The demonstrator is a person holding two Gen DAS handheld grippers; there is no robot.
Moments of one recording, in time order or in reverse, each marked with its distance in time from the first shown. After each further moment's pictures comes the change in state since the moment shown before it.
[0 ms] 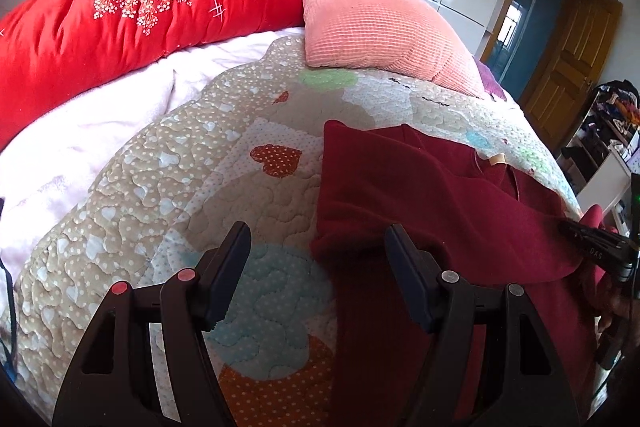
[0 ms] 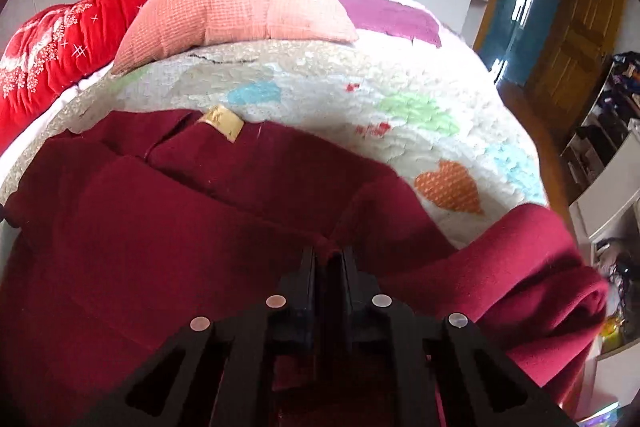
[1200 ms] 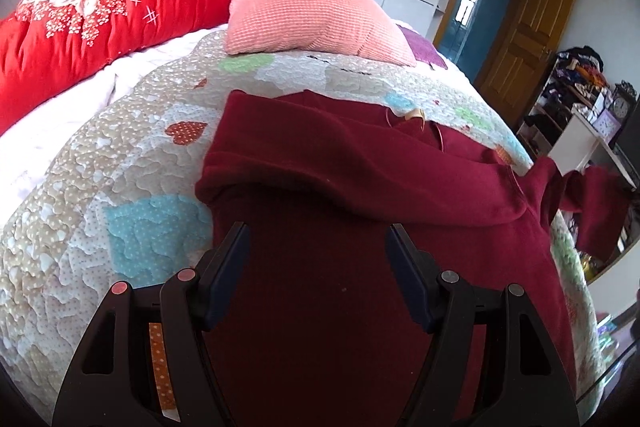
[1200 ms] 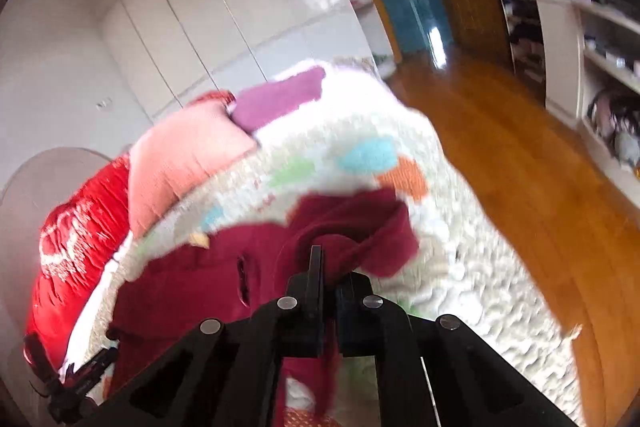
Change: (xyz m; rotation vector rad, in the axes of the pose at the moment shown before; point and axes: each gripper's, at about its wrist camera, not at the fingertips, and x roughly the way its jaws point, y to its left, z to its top) left arm -0.028 -0.062 -0.031 0.078 0.023 -0.127; right arm -0.188 -0.140 -0.058 0.507 -0.330 0.122
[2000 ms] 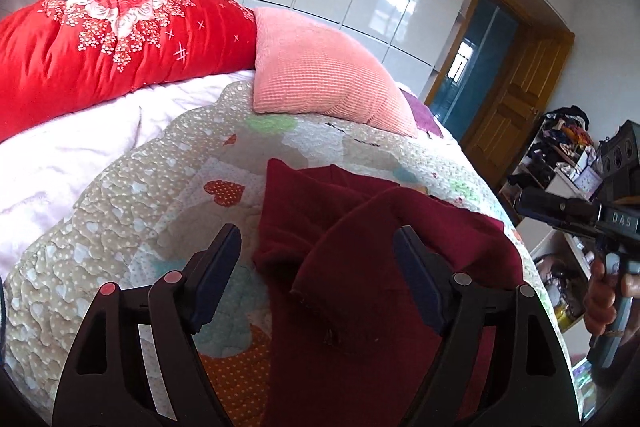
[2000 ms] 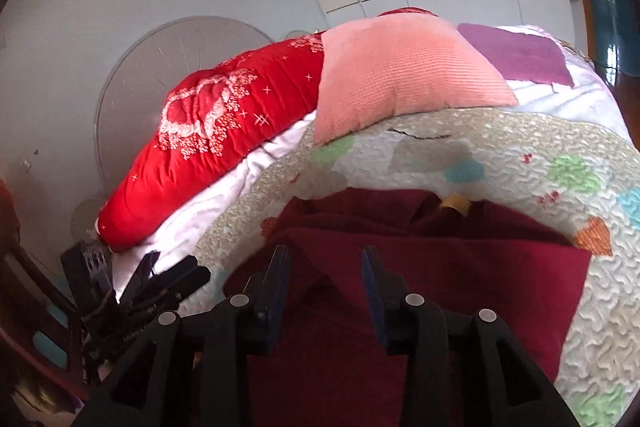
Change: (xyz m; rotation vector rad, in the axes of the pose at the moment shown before) left arm -0.034 0.050 0.025 -0.075 -0.164 -0.076; right arm 0.129 0.191 -0.064 -0.335 0.395 0.464
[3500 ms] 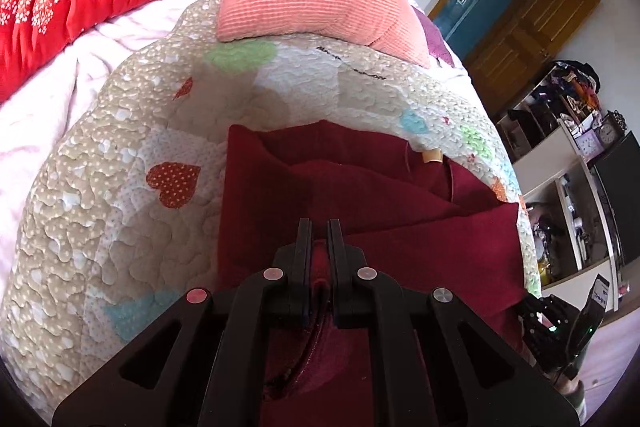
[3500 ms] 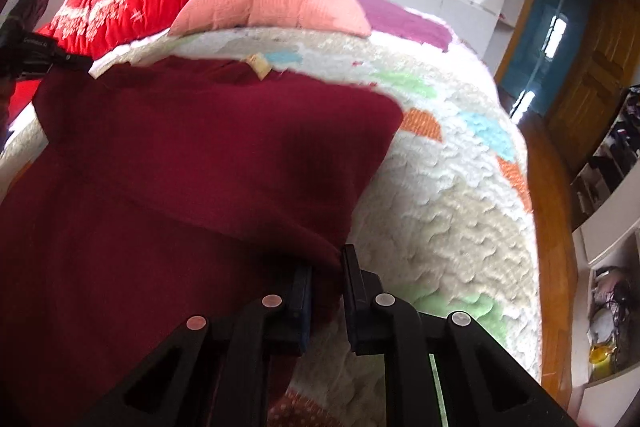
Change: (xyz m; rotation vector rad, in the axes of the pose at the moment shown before) left arm 0.097 0.000 0.053 -0.035 0.396 -0.029; right arm -0.030 -0.100 -0.110 -0.182 0.173 -0.476
